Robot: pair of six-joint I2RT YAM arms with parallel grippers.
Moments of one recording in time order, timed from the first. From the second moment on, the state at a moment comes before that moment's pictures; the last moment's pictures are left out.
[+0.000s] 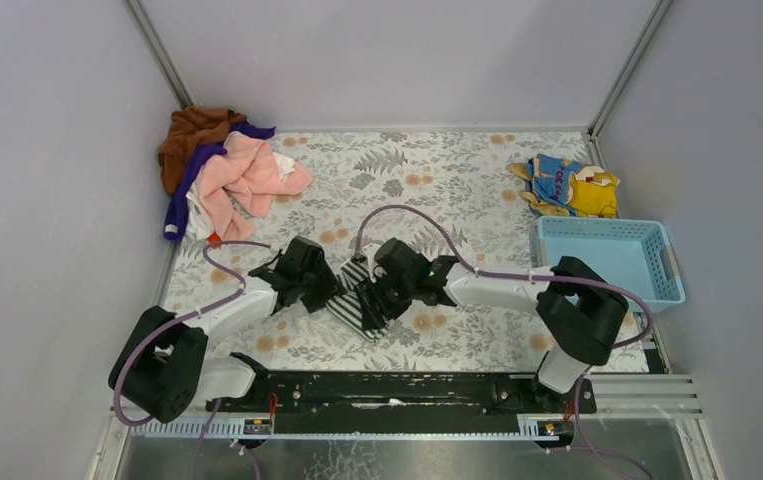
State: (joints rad) left arm -0.48 1.27 0.52 -0.28 0.05 -1.04; right arm 0.96 1.69 0.96 -0.18 -0.39 0.39
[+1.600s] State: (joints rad) left arm -0.43 1.13 0.63 -0.46 -0.02 -0.98; right arm 1.08 1.74 1.03 -0.20 -0.17 0.09
